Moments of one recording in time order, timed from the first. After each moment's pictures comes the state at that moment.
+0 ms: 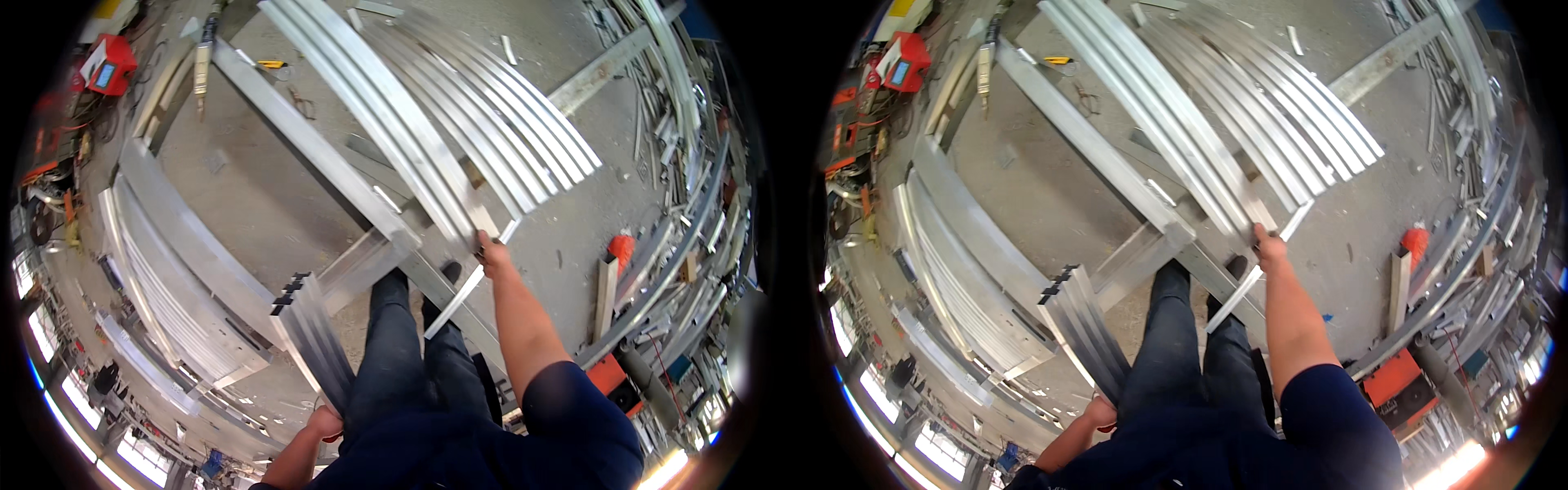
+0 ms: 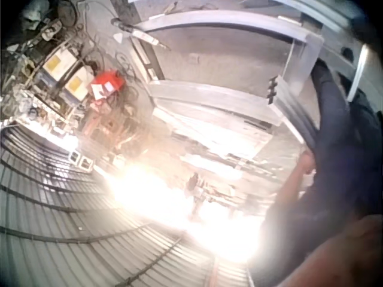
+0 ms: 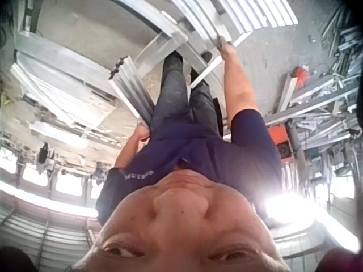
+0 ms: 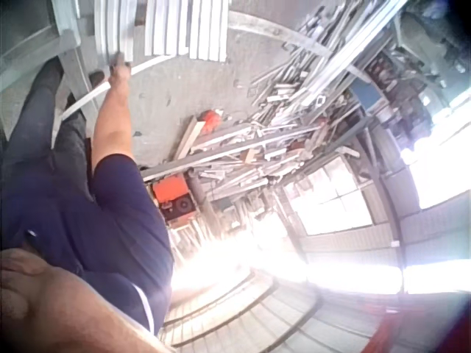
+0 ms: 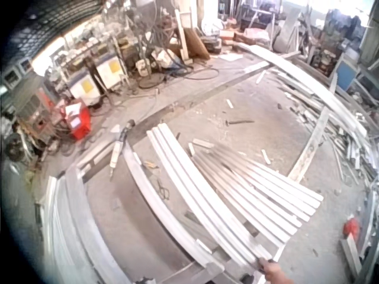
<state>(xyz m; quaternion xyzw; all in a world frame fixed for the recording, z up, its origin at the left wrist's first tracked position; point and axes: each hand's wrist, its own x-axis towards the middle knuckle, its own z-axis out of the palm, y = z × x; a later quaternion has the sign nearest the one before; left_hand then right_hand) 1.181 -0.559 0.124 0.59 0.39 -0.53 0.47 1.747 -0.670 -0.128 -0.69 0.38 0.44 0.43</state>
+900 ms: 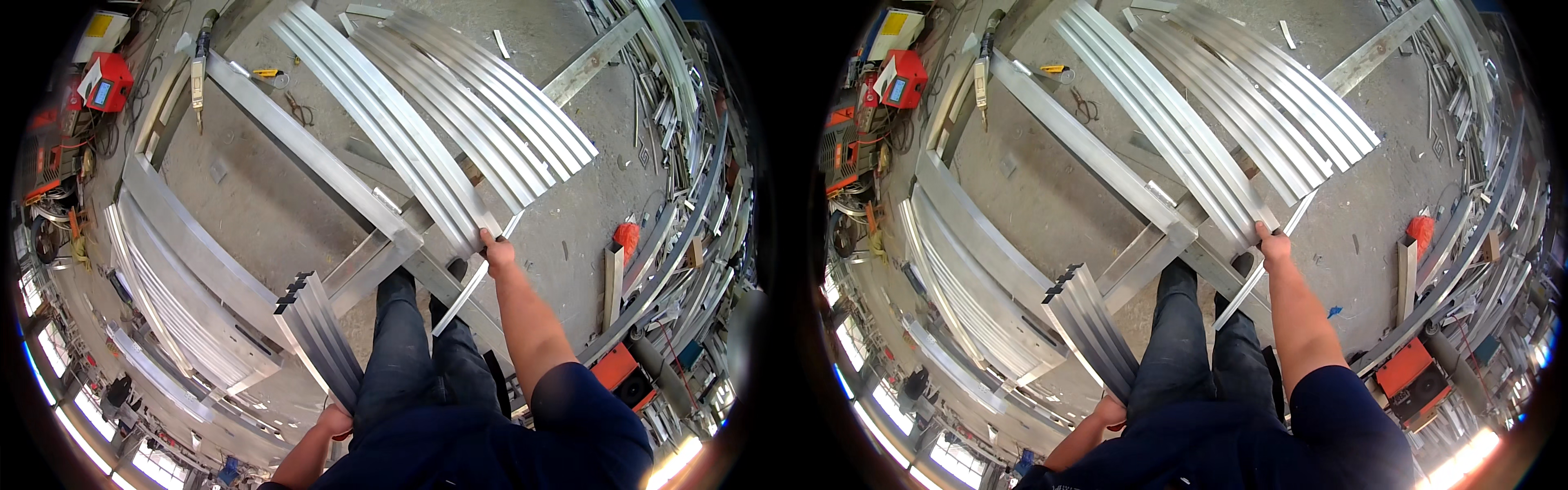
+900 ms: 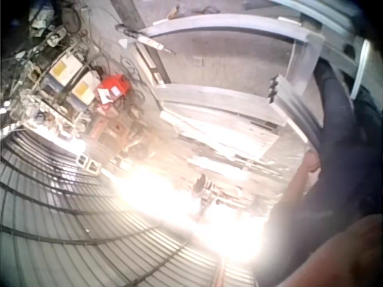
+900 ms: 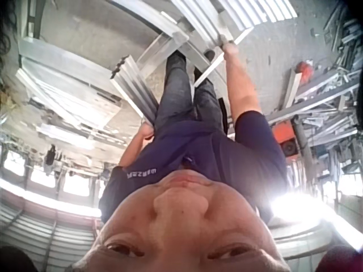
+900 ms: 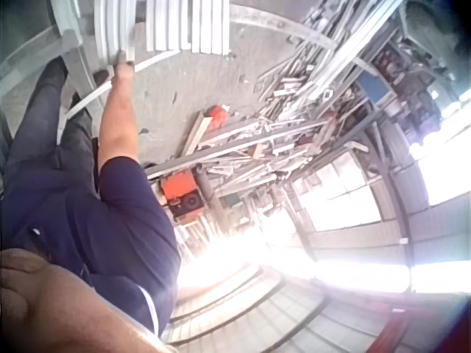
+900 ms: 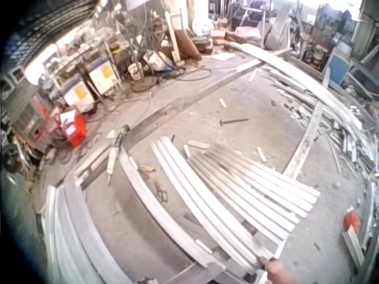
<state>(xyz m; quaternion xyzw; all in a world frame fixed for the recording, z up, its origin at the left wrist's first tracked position) 1.188 -0.546 0.122 0.60 0.37 -0.52 0.48 1.745 -0.669 -0.108 -0.72 0.33 0.43 0.44</state>
